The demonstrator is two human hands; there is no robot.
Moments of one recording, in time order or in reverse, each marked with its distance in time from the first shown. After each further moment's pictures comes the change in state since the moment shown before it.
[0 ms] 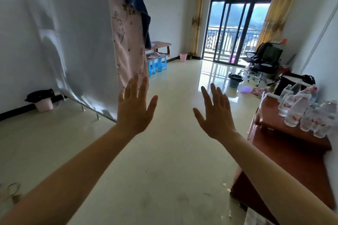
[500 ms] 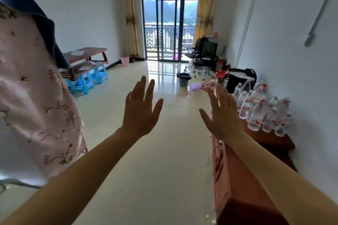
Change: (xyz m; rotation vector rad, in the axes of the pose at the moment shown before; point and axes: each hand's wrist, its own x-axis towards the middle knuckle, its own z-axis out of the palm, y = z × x) left_hand 0.385 0.091 0.331 -0.268 -0.134 0.361; right_hand 0.245 0.299 0.131 -0.231 0.053 0.327
